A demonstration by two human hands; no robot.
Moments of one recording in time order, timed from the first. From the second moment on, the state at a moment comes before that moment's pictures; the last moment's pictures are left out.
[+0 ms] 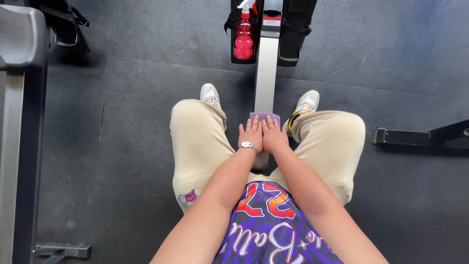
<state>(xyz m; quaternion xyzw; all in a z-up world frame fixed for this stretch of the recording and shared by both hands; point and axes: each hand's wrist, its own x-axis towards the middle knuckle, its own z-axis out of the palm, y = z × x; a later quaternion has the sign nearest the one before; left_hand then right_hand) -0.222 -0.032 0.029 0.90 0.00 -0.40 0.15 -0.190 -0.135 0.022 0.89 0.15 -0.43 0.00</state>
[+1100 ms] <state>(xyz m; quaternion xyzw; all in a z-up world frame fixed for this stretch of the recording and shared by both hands) -0.029 -0.024 0.009 0.87 -0.04 -0.48 0.06 0.000 -0.124 0.015 0.84 0.20 -0.50 0.02</state>
